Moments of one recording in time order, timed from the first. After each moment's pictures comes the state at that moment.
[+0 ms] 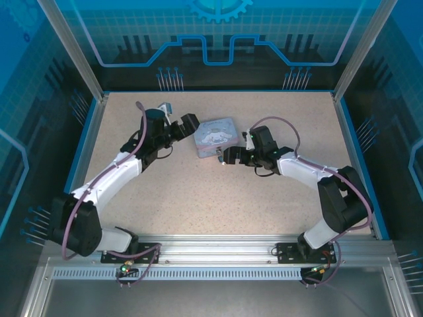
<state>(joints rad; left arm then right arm) -0.32 1.38 1.02 -0.10 0.16 -0.79 0.47 1.58 0.93 -0.20 -0.24 0.49</state>
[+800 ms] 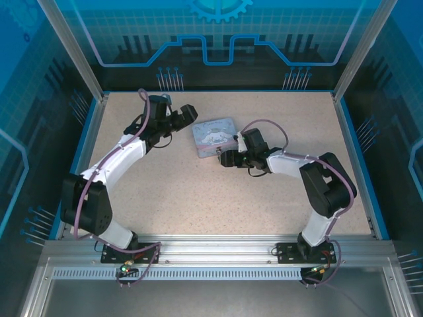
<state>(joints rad) -0.27 1.55 1.22 -0.28 0.15 -0.77 0.48 1.77 0.95 -0.03 -0.31 0.45</state>
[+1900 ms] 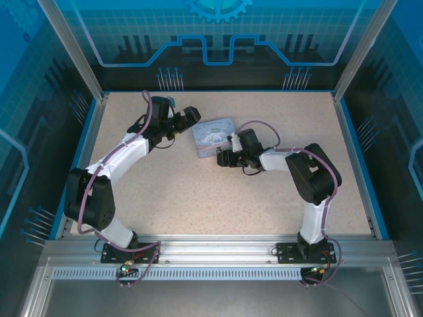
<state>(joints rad) -0.27 1.59 1.22 -0.26 0.23 -0.82 0.49 1.93 1.01 0.08 -0.40 0.44</state>
